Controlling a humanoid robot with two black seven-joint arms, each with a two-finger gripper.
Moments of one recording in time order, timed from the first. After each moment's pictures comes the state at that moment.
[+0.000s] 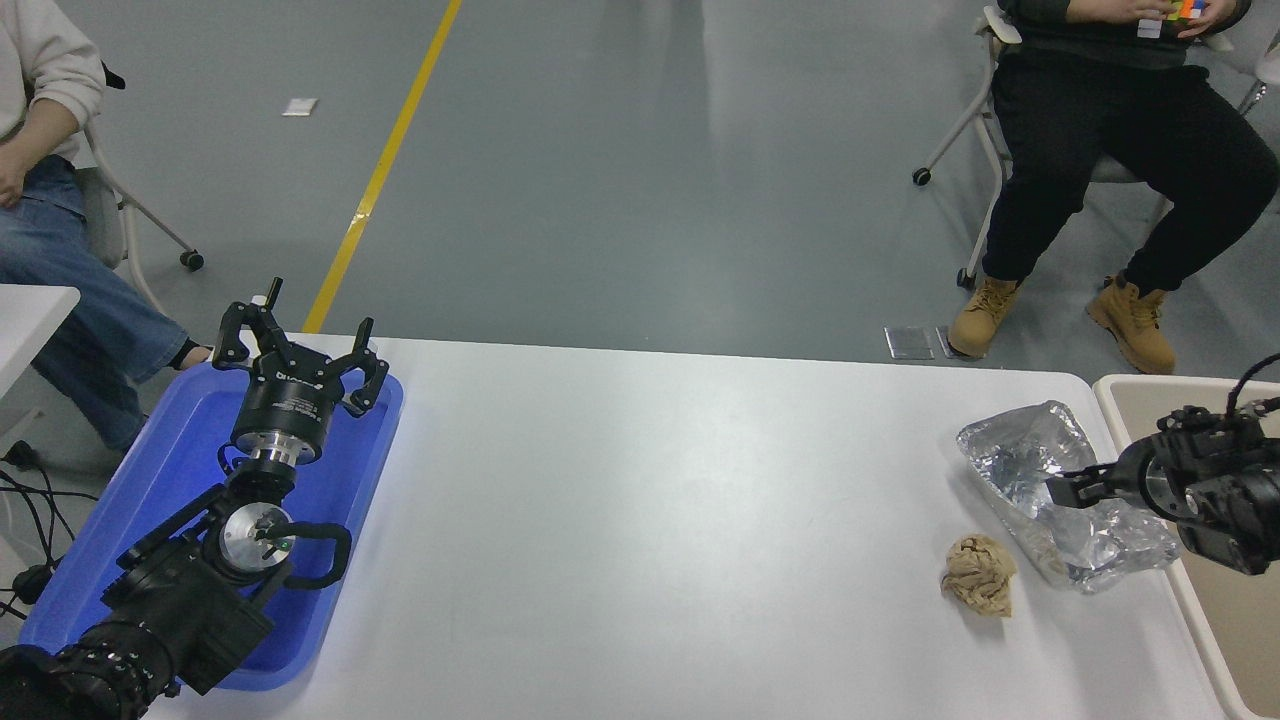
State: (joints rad) left arm -0.62 0.18 -0.87 -0.41 -0.09 -0.58 -0.50; right arm 1.09 -0.41 -1.22 0.61 -0.66 -0.10 0.11
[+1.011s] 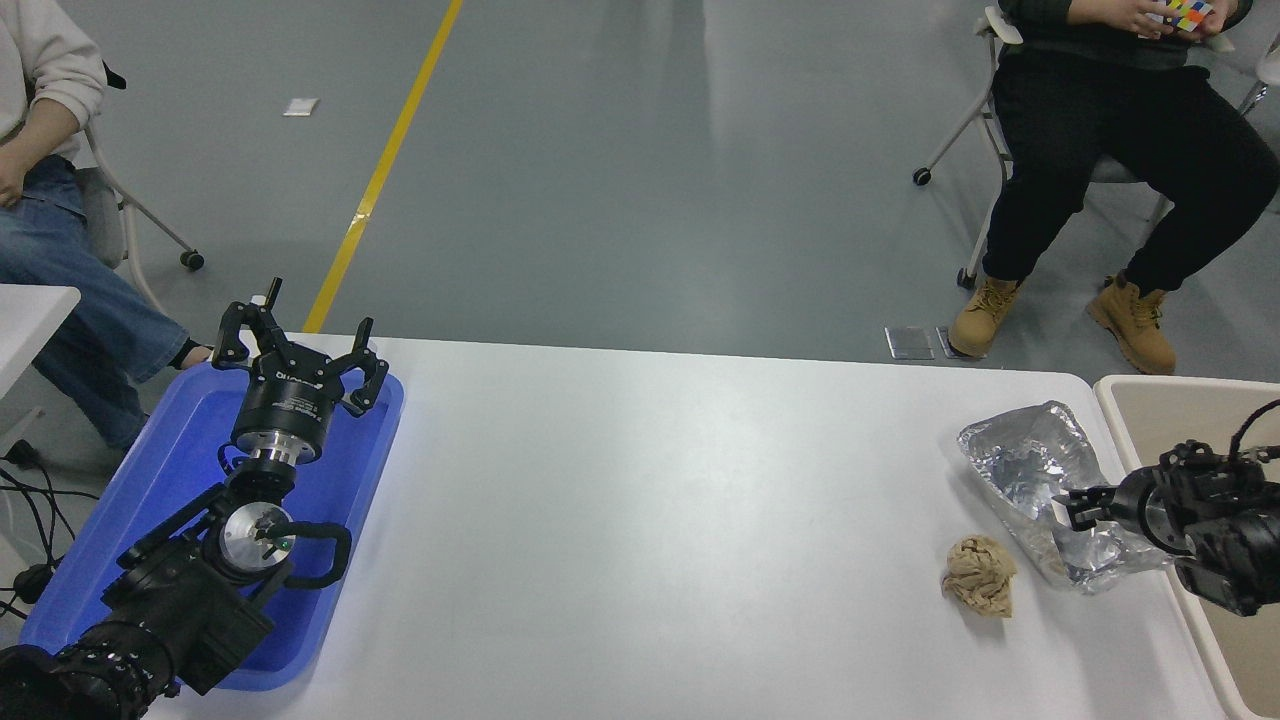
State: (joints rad) left arm -0.62 0.18 -0.87 -0.41 -0.09 -0.58 -0.50; right arm 0.98 -0.41 -1.17 0.54 -0.66 -0.16 0.11
